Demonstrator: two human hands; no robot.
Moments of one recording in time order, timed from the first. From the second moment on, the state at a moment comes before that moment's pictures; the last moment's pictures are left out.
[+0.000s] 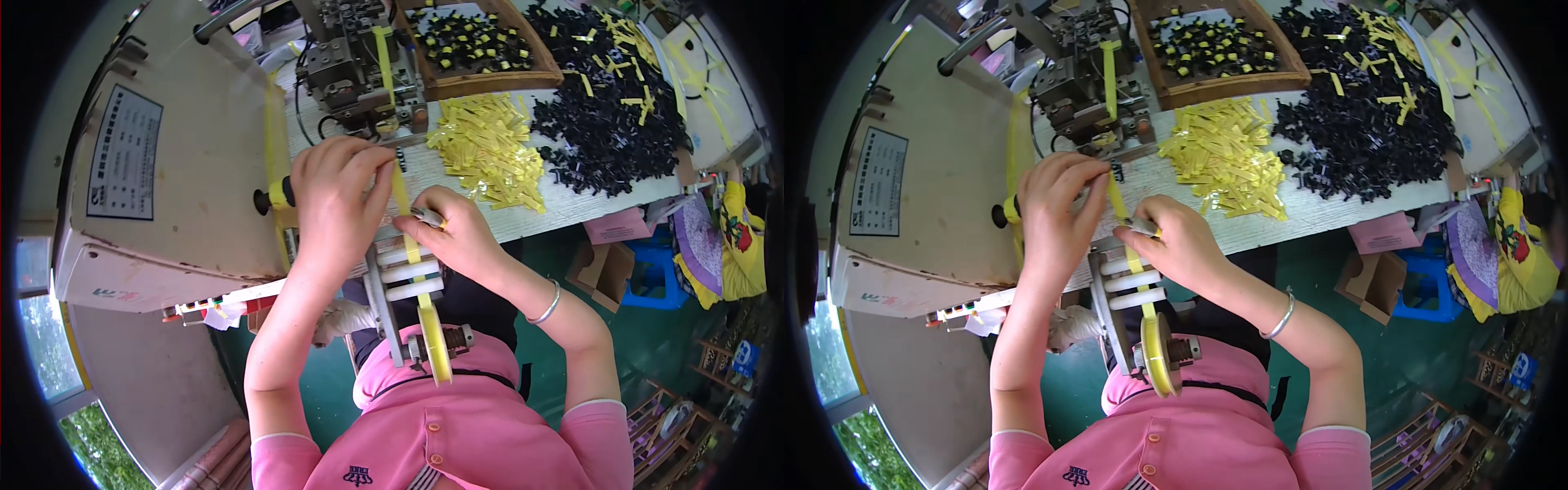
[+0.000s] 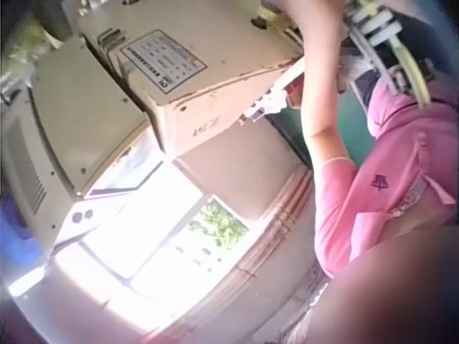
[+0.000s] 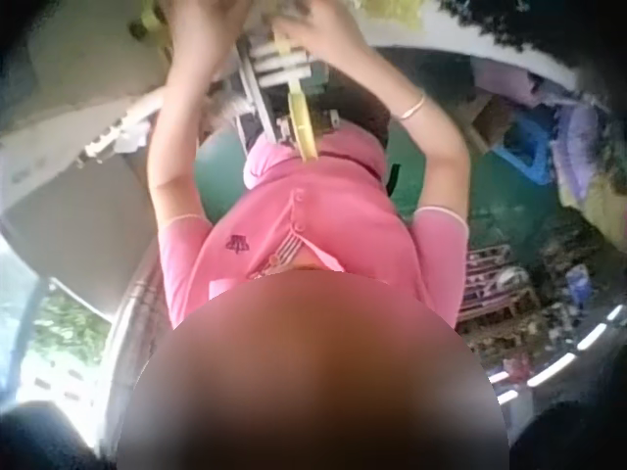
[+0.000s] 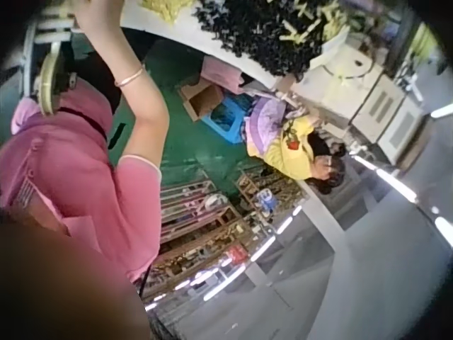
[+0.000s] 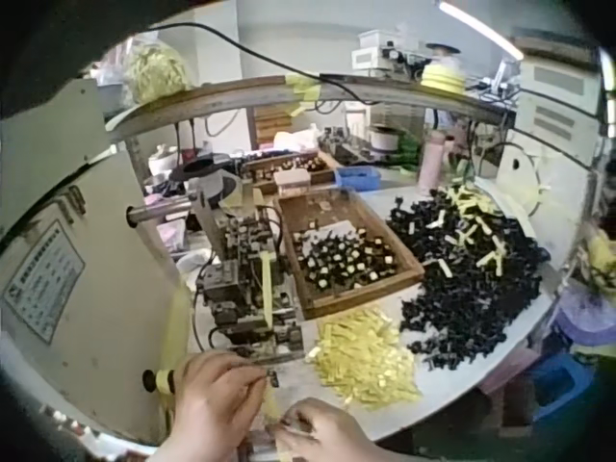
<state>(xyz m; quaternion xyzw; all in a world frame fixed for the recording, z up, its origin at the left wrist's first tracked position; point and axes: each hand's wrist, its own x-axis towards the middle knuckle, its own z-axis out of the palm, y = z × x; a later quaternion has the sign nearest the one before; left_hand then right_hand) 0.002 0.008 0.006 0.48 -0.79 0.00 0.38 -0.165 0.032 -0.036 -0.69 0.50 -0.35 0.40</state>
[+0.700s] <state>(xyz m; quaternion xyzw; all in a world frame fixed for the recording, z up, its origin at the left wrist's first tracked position) -0.002 0.010 0.008 0.50 -0.79 0.02 0.36 -0.249 -0.079 0.001 -0.70 0.67 -0.12 0.24</state>
